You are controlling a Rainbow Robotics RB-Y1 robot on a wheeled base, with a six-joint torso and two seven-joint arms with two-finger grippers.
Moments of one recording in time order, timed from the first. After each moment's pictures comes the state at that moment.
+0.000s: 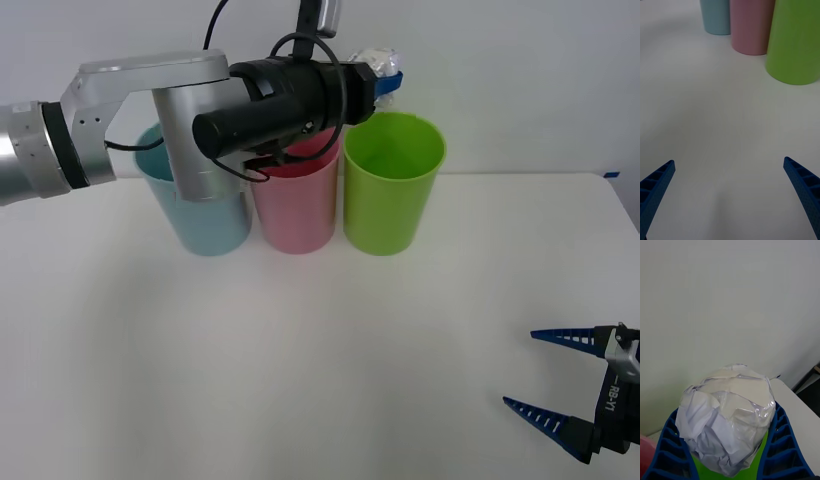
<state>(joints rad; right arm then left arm) 0.27 -0.40 -0.48 -1.86 1.63 -1.41 -0.16 -1.35 0.78 -1.25 -1.56 0.28 0.38 -0.04</state>
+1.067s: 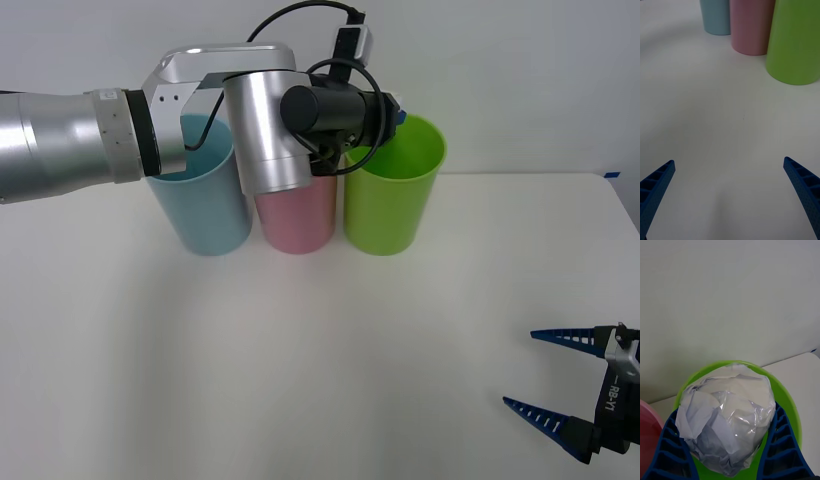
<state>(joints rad) 0.27 -0.40 -0.48 -1.86 1.63 -1.41 -0.16 -1.46 0.62 -1.32 -1.41 0.57 0.61 -0.23</state>
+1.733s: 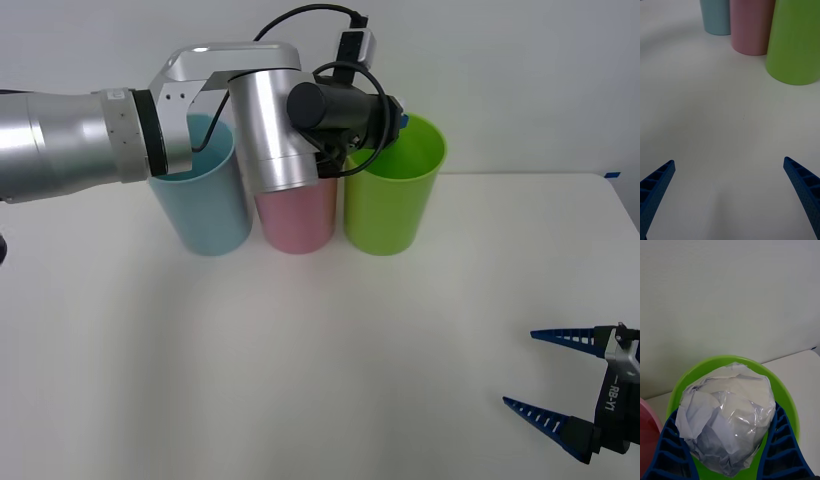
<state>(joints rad) 0.27 -0.40 -0.48 -1.86 1.63 -1.41 -0.16 -1.46 0.59 -1.32 -1.38 0.61 0.61 -0.24</state>
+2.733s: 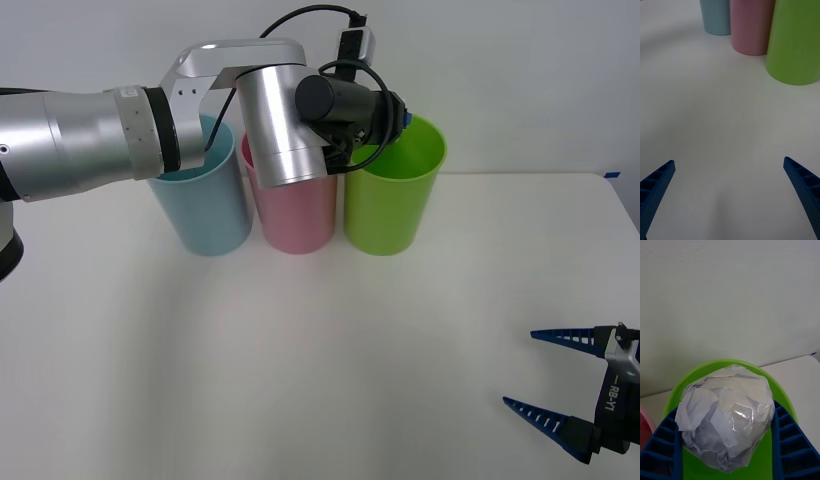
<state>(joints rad) 0.27 -0.40 -0.48 -1.86 1.63 -1.41 -0.16 -1.47 0.56 -1.32 -1.32 0.64 0.60 -0.23</state>
